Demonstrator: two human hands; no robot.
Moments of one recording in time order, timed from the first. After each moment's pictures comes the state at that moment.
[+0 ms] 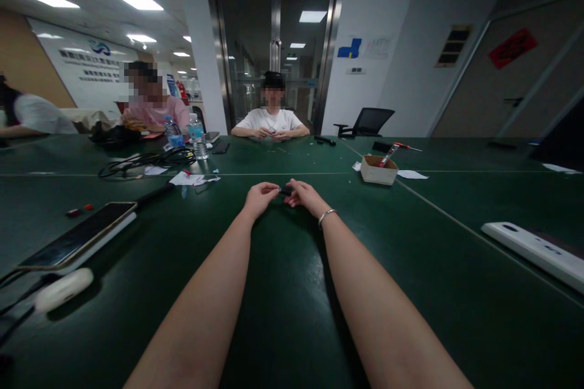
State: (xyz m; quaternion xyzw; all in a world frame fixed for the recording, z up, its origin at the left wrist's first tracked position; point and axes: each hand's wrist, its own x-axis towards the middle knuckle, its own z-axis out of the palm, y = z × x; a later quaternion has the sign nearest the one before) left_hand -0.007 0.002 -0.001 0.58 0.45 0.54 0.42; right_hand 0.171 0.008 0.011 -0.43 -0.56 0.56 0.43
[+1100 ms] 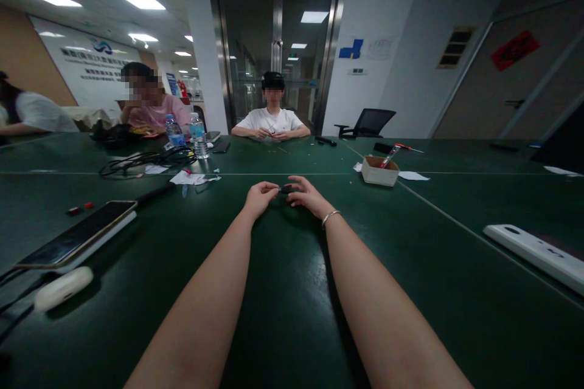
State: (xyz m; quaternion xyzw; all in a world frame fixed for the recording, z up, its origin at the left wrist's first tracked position) left_hand -0.006 0.003 0.000 0.56 0.45 0.55 0.43; right_hand 0.174 0.004 0.014 -0.39 -0.57 0.57 0.45
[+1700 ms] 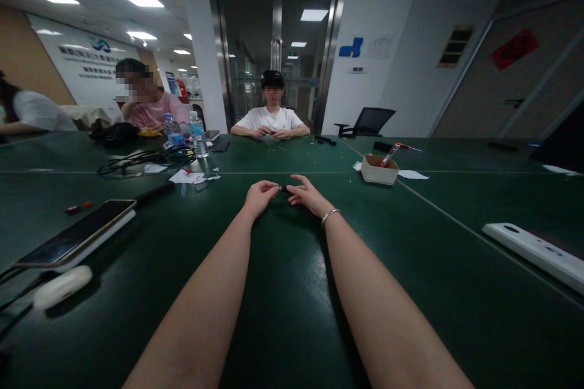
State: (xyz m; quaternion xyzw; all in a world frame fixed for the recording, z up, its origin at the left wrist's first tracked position) left_hand -0.006 0.003 0.000 0.56 0.44 0.55 0.43; right_hand 0.174 0.005 0.013 -0.41 -0.57 0.56 0.45
